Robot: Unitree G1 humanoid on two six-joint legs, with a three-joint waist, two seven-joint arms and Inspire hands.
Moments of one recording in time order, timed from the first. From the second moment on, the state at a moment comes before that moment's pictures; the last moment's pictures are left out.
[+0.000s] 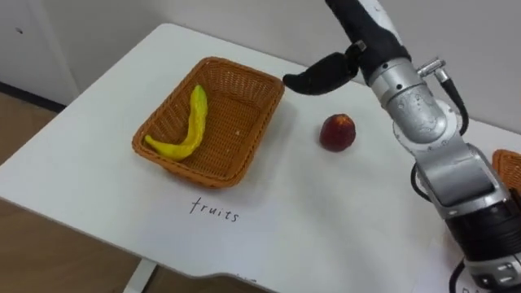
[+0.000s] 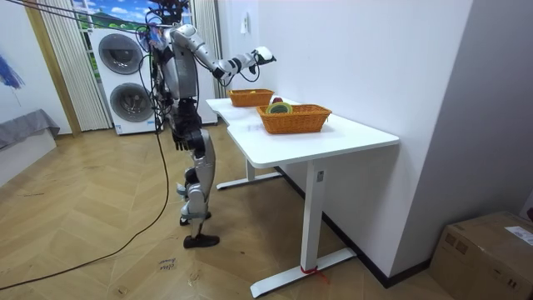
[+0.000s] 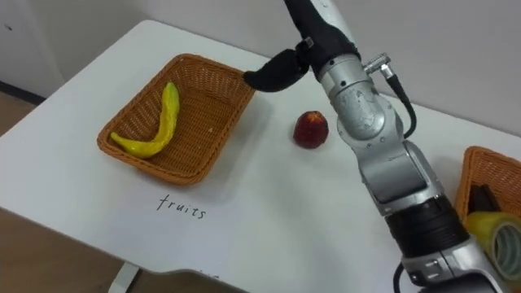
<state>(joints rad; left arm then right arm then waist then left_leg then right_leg) 0.25 0.24 0.07 1.01 0.17 0.12 0.21 -0.52 -0.41 0.25 0.07 -0.08 0.12 -0.06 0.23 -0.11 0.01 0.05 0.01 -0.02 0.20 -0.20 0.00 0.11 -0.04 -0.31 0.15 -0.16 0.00</state>
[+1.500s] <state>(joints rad) 0.27 0.20 0.05 0.96 0.17 0.15 0.16 -0.48 -0.39 0.20 0.38 0.16 0.06 -0.21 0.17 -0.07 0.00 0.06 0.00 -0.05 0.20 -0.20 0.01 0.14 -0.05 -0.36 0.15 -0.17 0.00</state>
